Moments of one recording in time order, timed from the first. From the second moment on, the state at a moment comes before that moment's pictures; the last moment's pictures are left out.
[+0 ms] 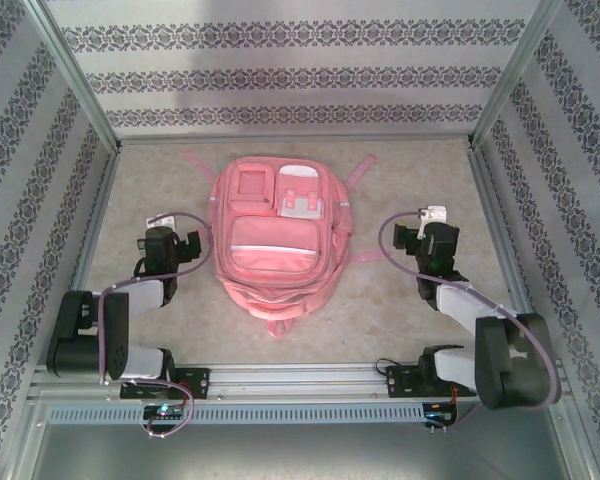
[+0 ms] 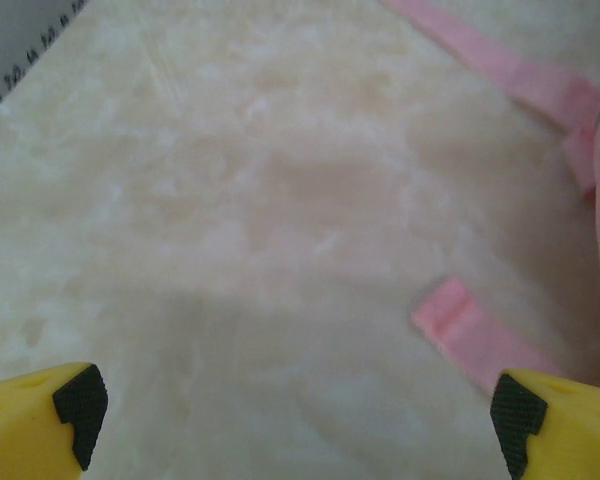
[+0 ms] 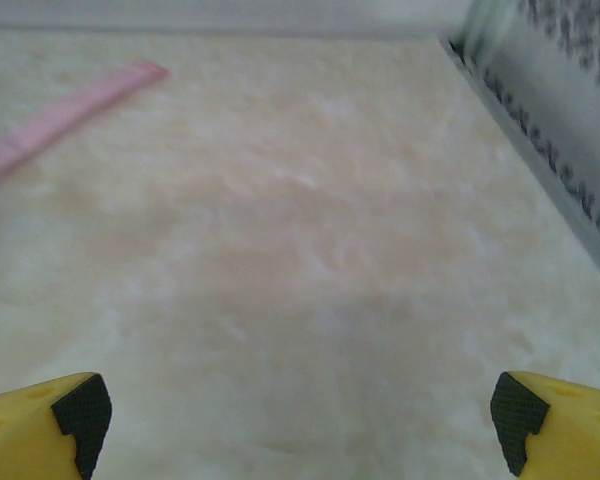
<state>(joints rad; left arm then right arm) 0.02 1.40 0.38 0.51 -0.22 -0.08 0.03 1.24 0.37 0.40 0.19 0.03</state>
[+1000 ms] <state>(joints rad) 0.03 1.57 0.41 0.75 0.02 -0.02 0.03 1.52 0.38 0.80 0.02 0.03</state>
